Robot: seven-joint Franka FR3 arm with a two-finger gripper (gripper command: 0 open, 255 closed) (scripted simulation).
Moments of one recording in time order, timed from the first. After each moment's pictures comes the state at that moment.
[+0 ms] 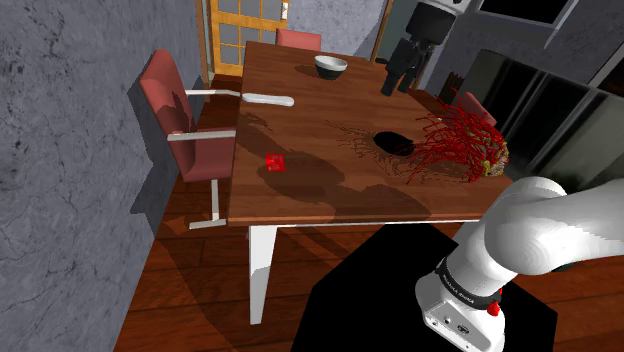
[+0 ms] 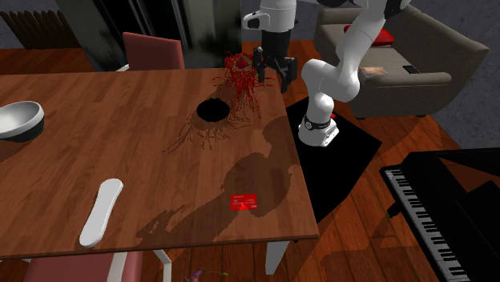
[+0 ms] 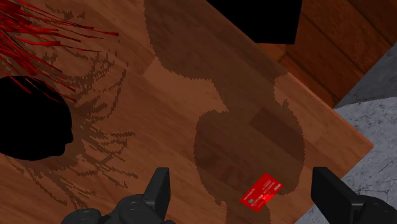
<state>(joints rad) 0.02 -0.75 -0.03 -2.32 0.09 1.65 -0.10</state>
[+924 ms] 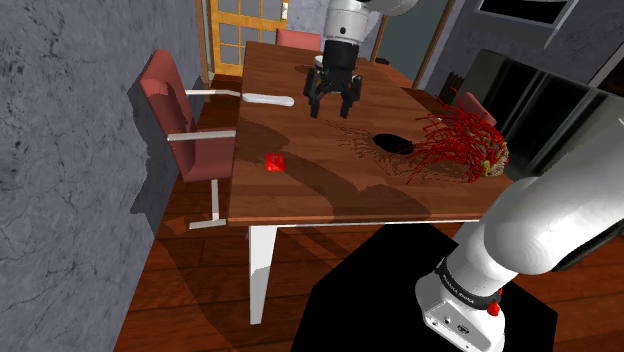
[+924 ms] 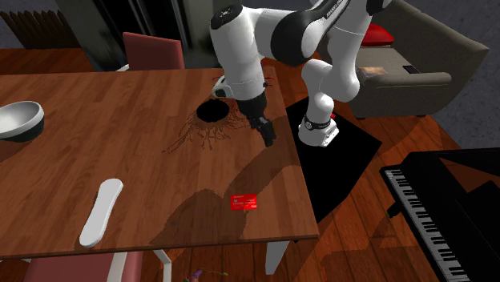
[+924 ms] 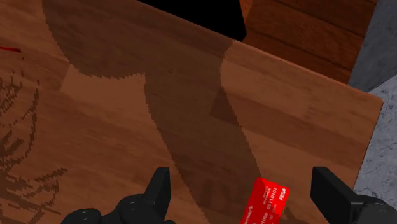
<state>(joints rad) 0.01 -0.22 0.10 -2.07 0.20 1.68 0.27</state>
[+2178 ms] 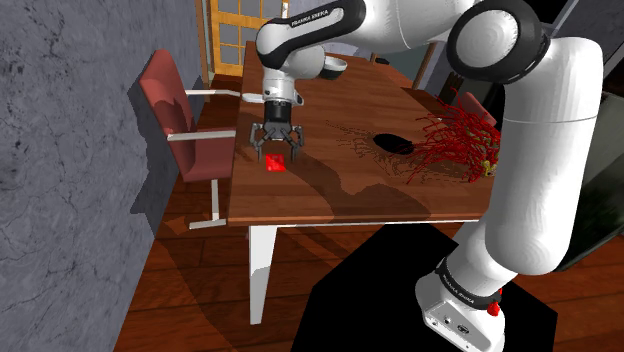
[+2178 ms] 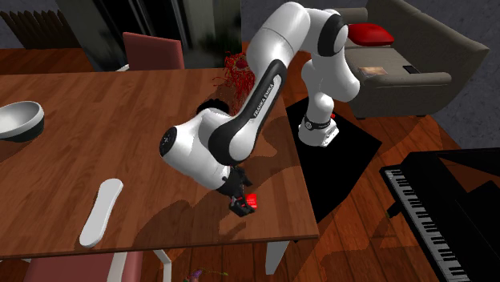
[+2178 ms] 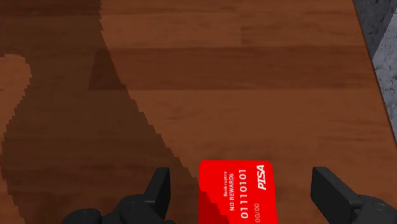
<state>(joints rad) 0.04 0.45 0.12 -1.66 0.33 1.66 0.62</state>
